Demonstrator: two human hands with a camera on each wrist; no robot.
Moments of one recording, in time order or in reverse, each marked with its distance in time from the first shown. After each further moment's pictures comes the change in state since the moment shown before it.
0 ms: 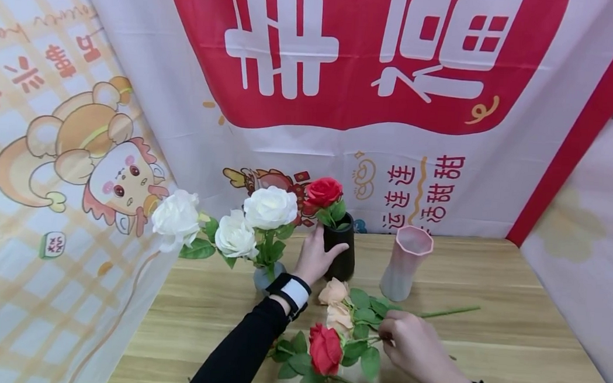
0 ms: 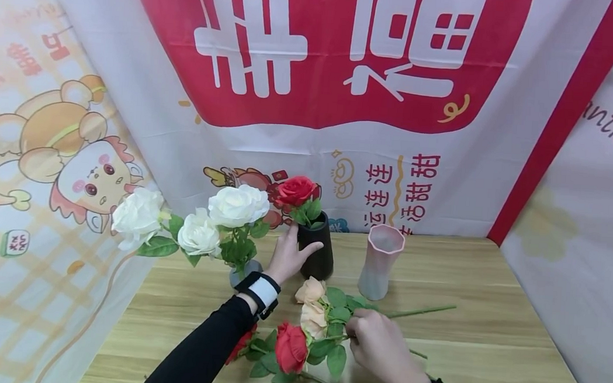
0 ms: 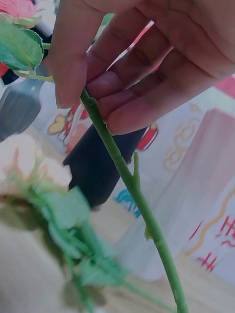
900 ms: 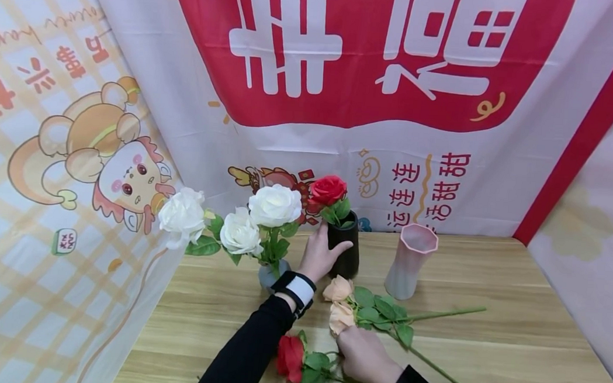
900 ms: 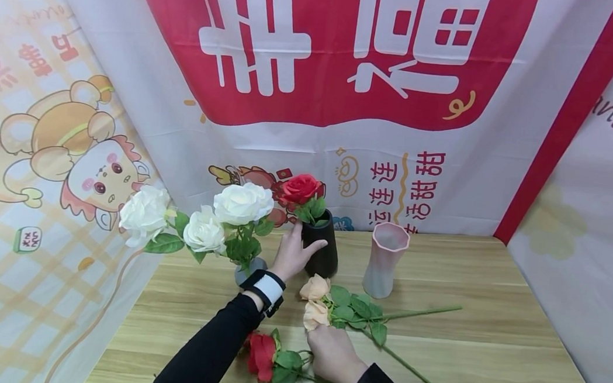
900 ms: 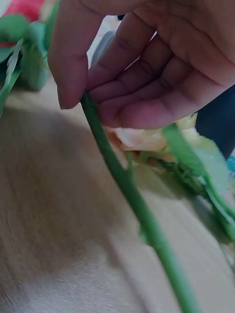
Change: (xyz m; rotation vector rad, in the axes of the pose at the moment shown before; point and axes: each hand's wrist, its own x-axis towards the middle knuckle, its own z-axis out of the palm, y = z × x) left_hand -0.002 0.004 -0.001 0.020 0.008 -0.027; right_hand 0.012 -0.028 0.102 0.109 -0.452 0.066
